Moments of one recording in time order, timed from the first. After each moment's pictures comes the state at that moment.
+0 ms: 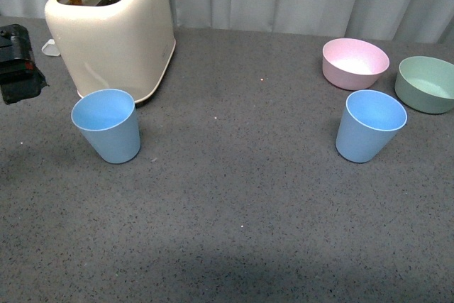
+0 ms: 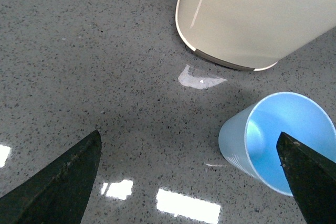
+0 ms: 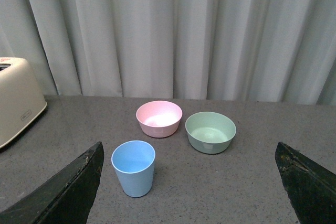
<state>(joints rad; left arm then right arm) -0.01 1.71 0.75 0.21 -0.05 -0.21 0.00 0.00 0.00 0.00 0.00 0.00</state>
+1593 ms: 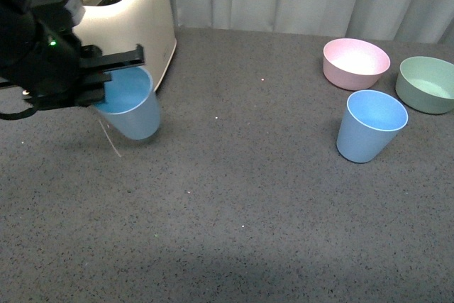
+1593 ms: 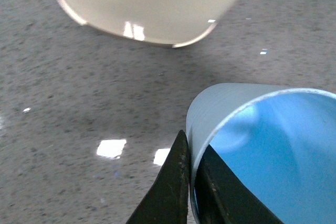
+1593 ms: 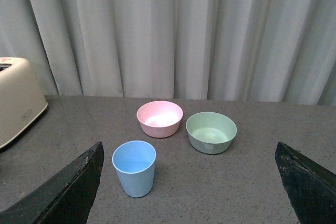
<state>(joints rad) -0.22 1.93 1.05 -0.03 -0.08 -0.32 0.00 0.00 0.00 0.00 0.00 0.00</state>
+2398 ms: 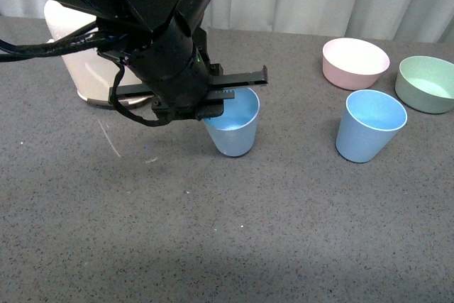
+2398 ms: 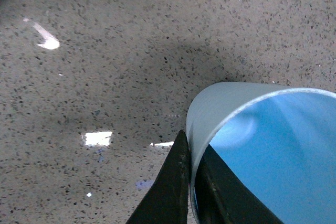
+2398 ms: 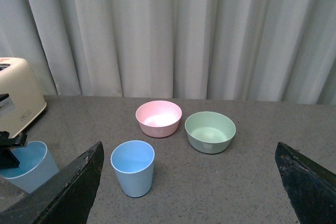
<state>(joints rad) -0.46 2.14 1.29 -0.16 -0.09 -0.43 0.00 0.00 0.00 0.00 0.00 0.00</state>
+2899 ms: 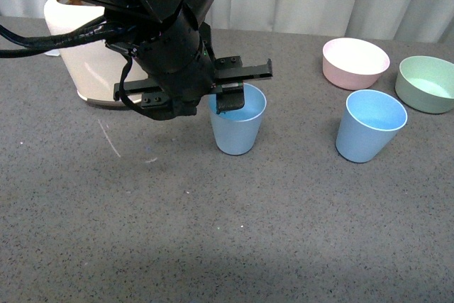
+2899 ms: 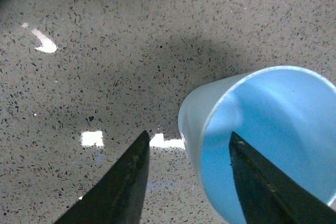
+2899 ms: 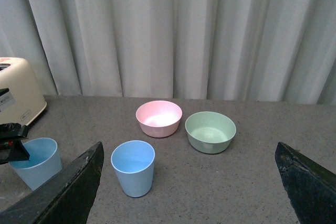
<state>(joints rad) -0.46 2.13 1.32 -0.17 -0.09 -0.46 0.00 0.00 0.00 0.00 0.00 0.00</state>
